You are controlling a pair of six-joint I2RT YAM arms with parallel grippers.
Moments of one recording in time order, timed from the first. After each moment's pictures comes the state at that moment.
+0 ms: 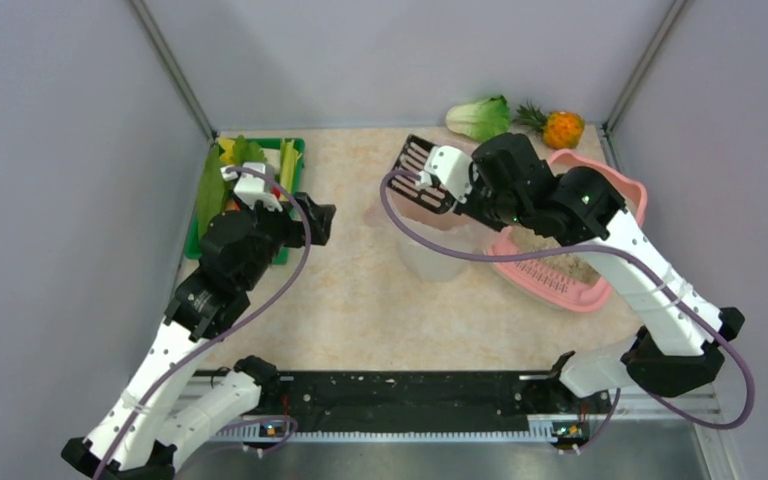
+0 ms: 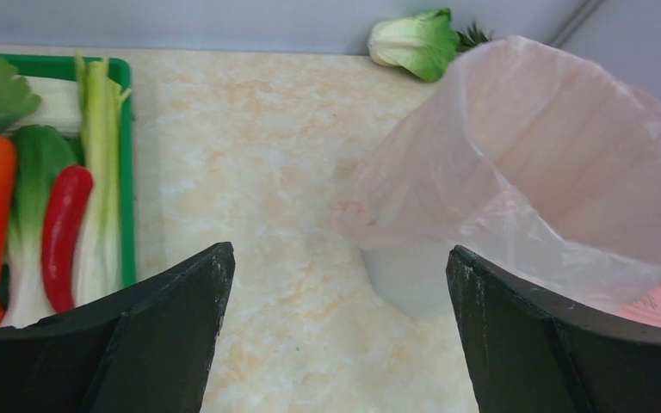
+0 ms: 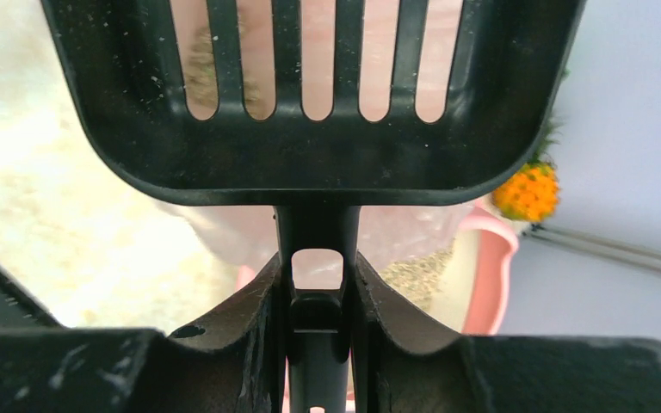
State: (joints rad) left arm -0.51 0.75 0.98 -0.37 -0.19 -0.32; right arm 0.83 1.37 1.81 -1.21 0.28 -0.52
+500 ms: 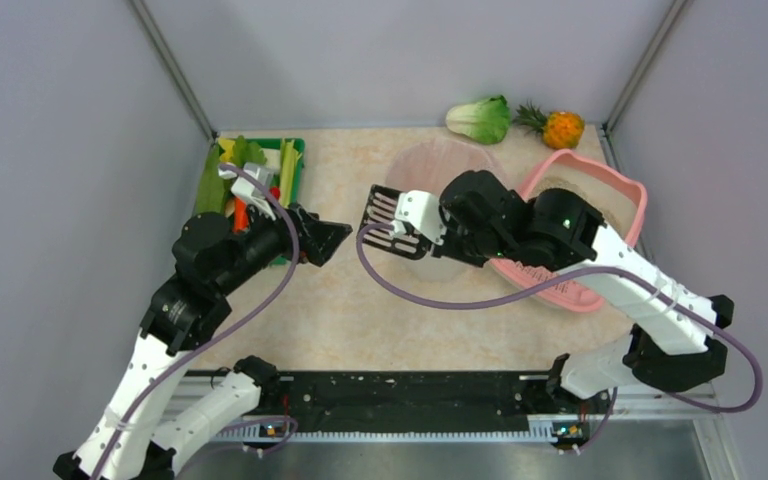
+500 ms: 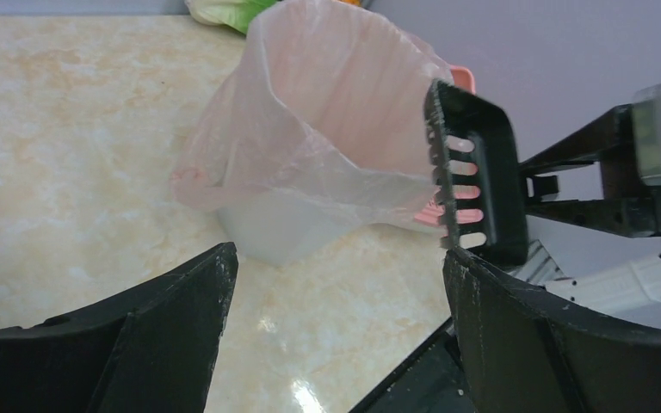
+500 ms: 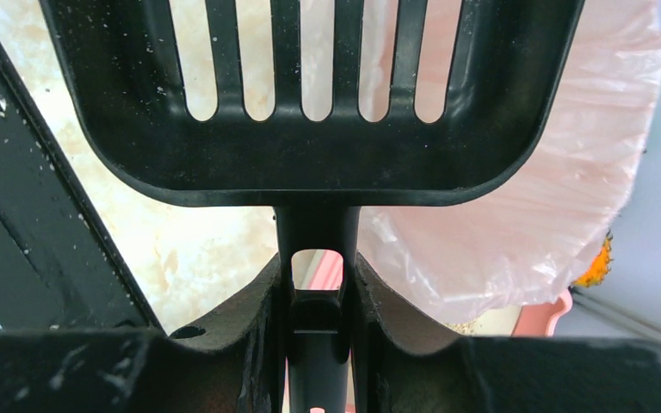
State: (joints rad) left arm -0.51 0.74 1.12 -0.48 0.20 -0.45; right arm 1.08 1.37 1.83 -1.31 0.24 -0.40
